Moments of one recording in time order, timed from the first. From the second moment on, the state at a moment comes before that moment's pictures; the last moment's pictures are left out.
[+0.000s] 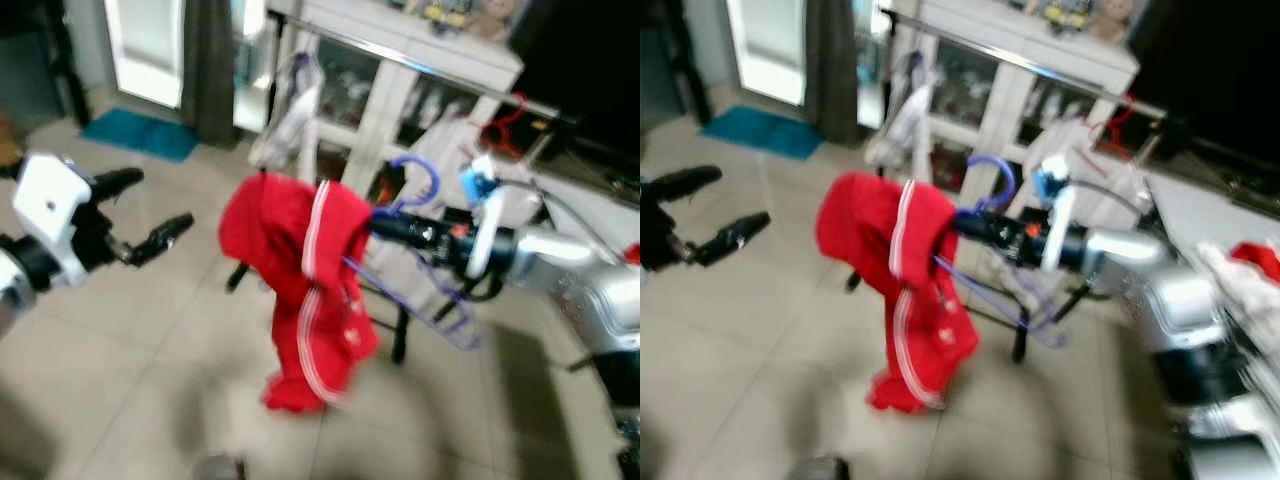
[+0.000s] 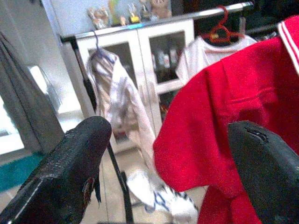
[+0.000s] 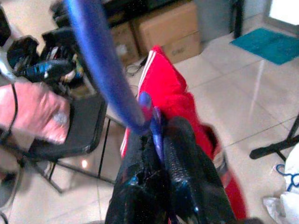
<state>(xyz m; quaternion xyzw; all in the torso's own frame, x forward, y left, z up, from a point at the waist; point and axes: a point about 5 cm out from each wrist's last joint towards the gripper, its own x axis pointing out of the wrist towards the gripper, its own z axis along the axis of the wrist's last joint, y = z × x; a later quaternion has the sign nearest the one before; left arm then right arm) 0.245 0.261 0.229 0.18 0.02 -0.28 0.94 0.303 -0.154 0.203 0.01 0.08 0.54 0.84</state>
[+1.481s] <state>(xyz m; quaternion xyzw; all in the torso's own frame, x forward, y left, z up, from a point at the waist) 0.234 0.260 0.207 0.12 0.12 -0.53 0.83 0.271 -0.155 0.219 0.04 0.06 0.67 0.74</state>
